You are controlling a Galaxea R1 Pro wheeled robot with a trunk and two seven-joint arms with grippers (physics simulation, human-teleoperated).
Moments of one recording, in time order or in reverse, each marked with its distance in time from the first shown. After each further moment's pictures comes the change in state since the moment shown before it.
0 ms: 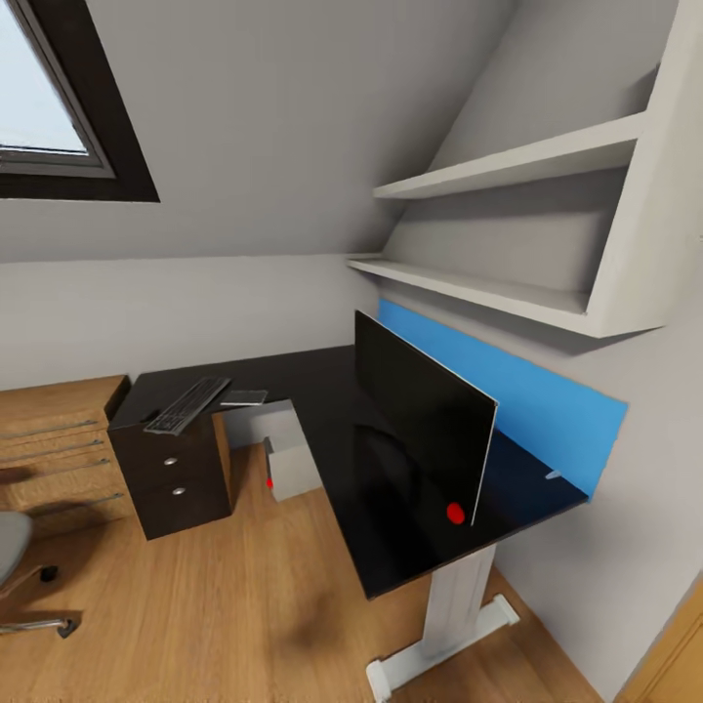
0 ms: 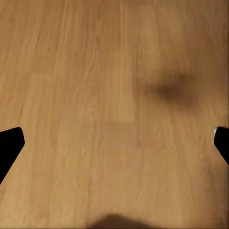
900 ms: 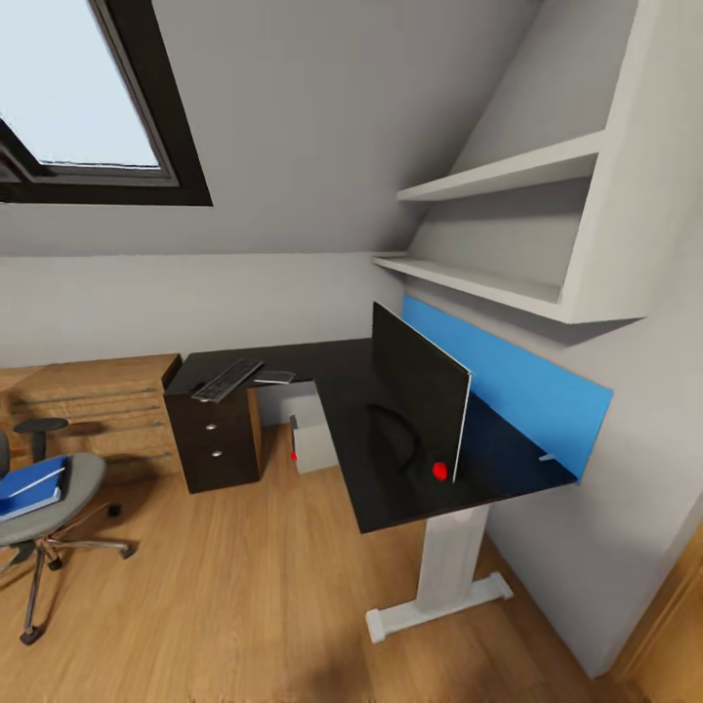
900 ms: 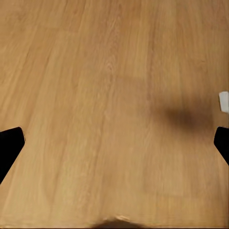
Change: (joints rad) left arm 0.025 0.001 0.000 0.000 0.000 -0.012 -0.017; right arm 0.000 0.000 -0.001 0.000 0.000 -0.001 -0.002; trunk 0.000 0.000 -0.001
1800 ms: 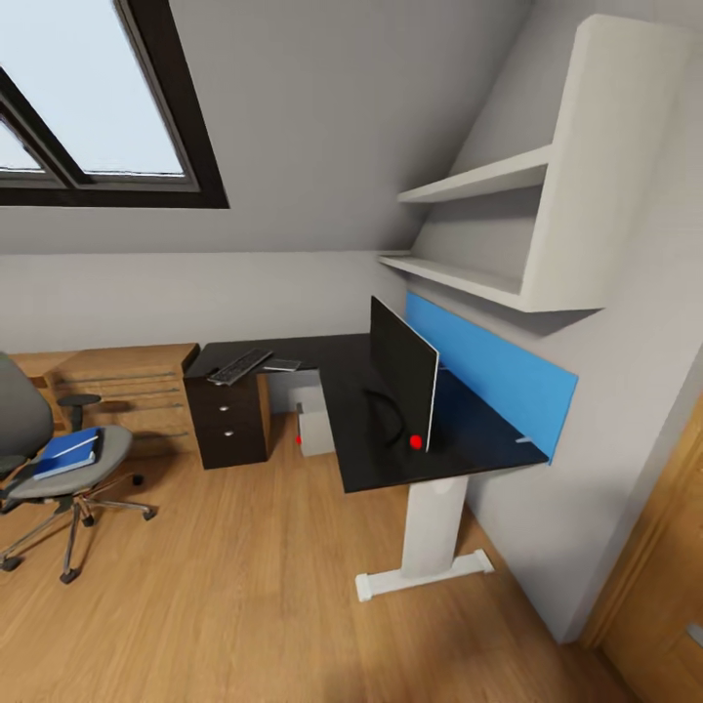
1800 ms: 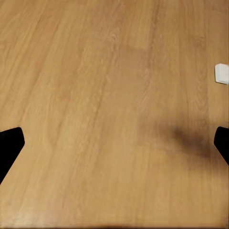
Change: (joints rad) left arm 0.000 -0.001 -0.001 0.000 0.000 0.007 0.002; right arm 0.000 0.000 0.002 0.000 0.000 0.001 0.002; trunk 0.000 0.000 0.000
